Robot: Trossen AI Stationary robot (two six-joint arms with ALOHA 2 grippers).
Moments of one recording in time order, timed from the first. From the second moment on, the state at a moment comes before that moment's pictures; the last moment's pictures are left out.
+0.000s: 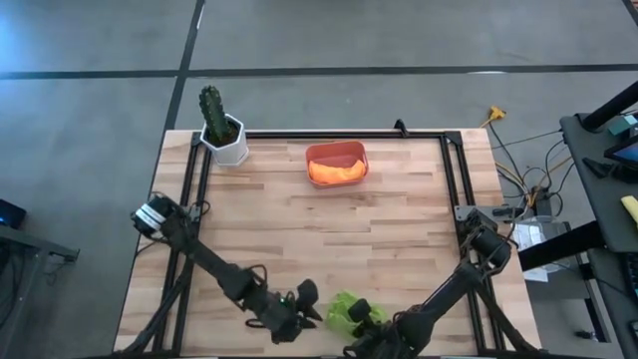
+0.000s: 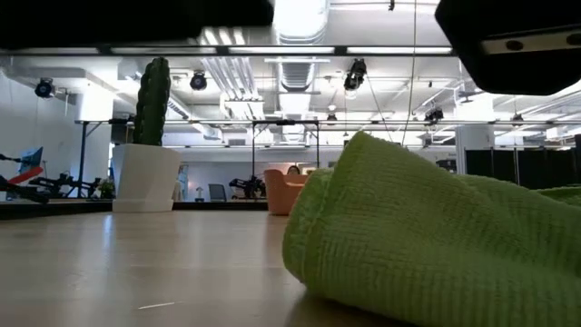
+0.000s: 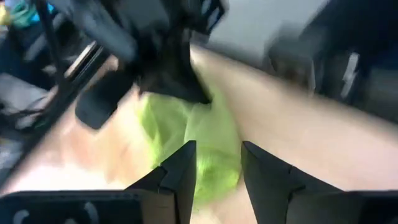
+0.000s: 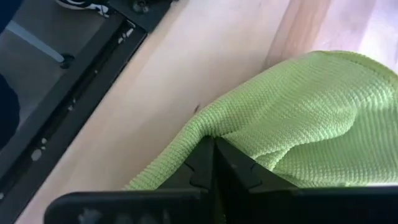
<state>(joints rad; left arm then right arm) -0.64 1.83 1.05 0.28 -0.23 0.48 0.83 2.19 1.47 -0.49 0.37 0.14</state>
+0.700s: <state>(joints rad) -0.68 2.03 1.13 0.23 -0.40 0.95 0.76 2.16 1.37 -0.25 0.41 0.17</state>
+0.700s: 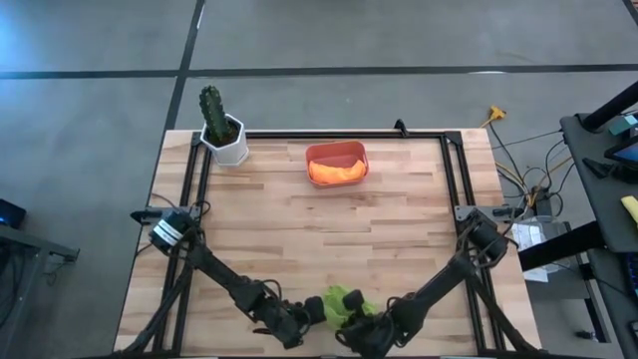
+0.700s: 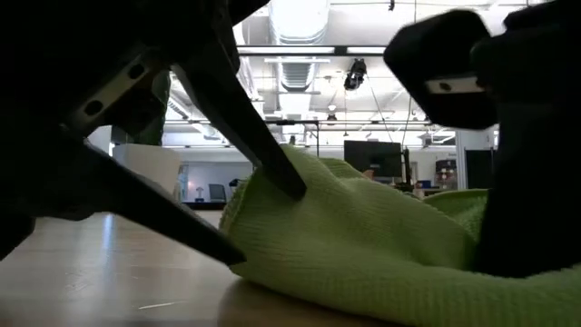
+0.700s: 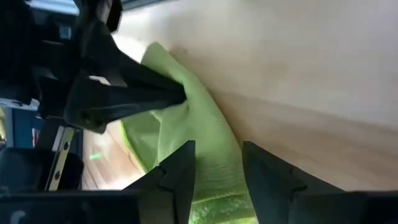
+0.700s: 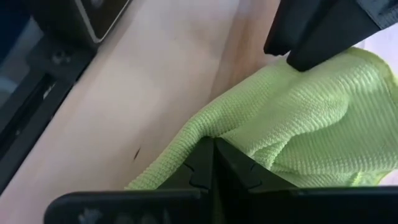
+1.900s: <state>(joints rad) -0.59 2.03 1.07 0.24 -0.31 0.79 0.66 2.09 1.10 0.27 0.37 0.22</state>
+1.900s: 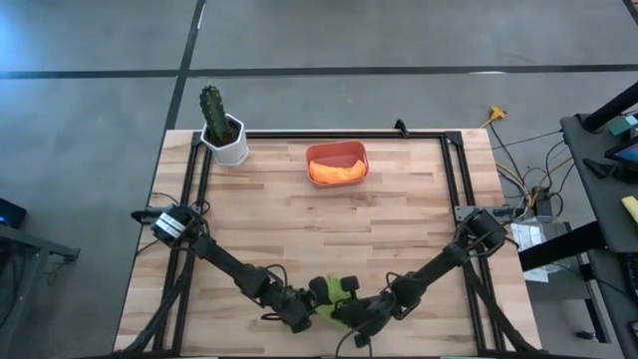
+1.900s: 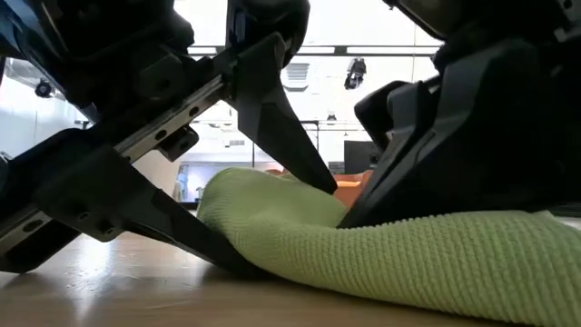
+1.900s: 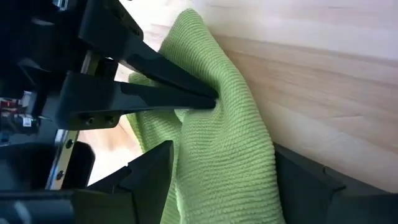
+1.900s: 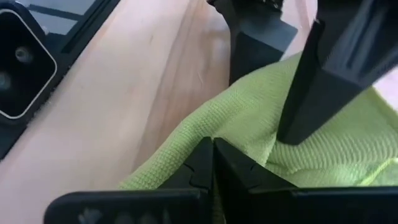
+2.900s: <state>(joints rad) -0.57 2.13 1.16 0.18 -0.19 0.58 0.67 1.98 0.98 0.35 0.42 0.26</state>
